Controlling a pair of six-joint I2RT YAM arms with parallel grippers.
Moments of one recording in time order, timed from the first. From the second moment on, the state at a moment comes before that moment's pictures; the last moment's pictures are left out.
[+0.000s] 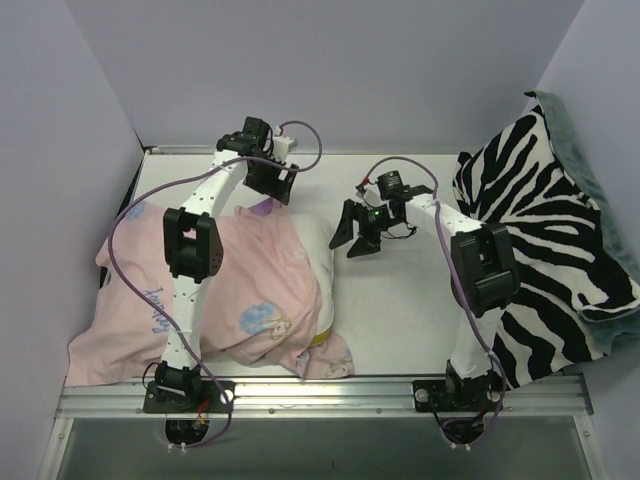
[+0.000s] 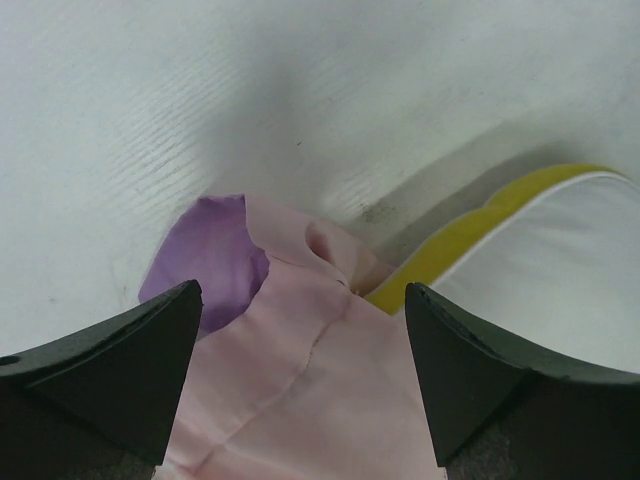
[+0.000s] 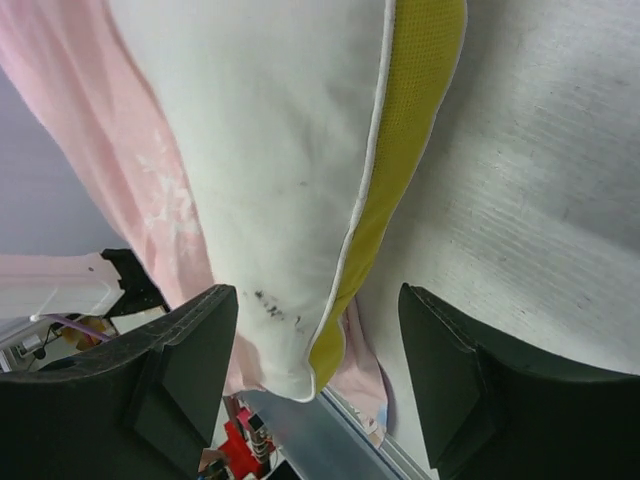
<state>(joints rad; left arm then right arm) -0.29 2.36 2.33 -1.01 0.25 0.20 0.33 1.91 1.37 -0.60 -0.75 0.43</state>
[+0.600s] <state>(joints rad) -0.31 2.51 2.54 -0.99 0.67 0.08 0.42 2.07 1.39 -0.45 -0.80 0.62</state>
